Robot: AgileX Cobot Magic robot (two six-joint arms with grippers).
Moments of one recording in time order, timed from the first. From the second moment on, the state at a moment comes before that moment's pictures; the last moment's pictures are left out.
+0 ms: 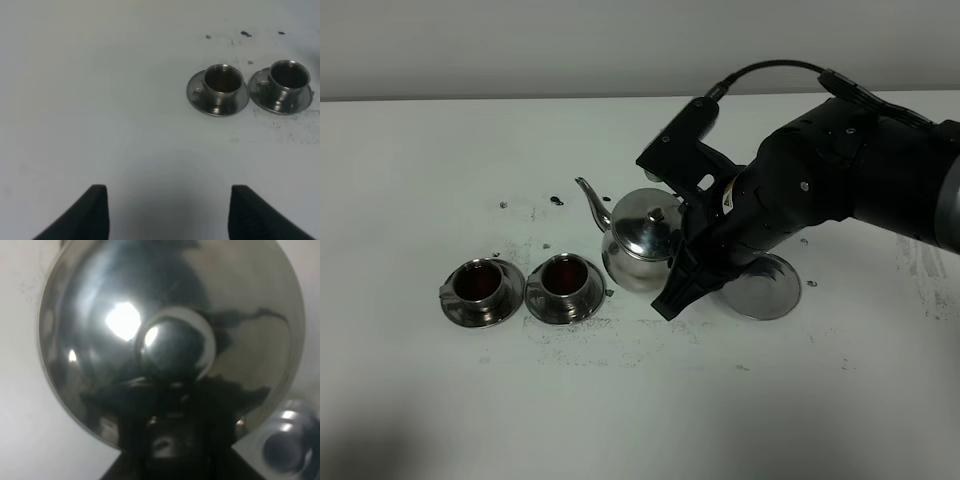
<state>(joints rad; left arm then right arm) 0.02 0.00 -0.50 -0.04 1.04 0.04 0.69 1.72 -1.23 0.07 0.73 -0.27</state>
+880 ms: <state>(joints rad) 0.02 0.00 -0.50 -0.04 1.04 0.04 0.71 1.91 -1.22 0.05 0.65 -0.15</state>
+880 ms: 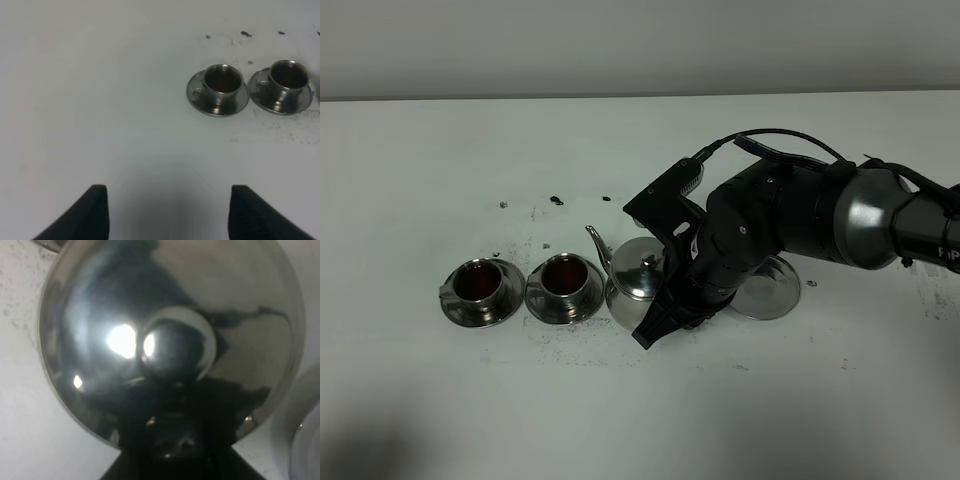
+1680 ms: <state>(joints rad) 0.02 0.00 -0.50 -0.04 1.04 0.04 0.71 1.94 -1.22 0.05 0.64 -0.15</state>
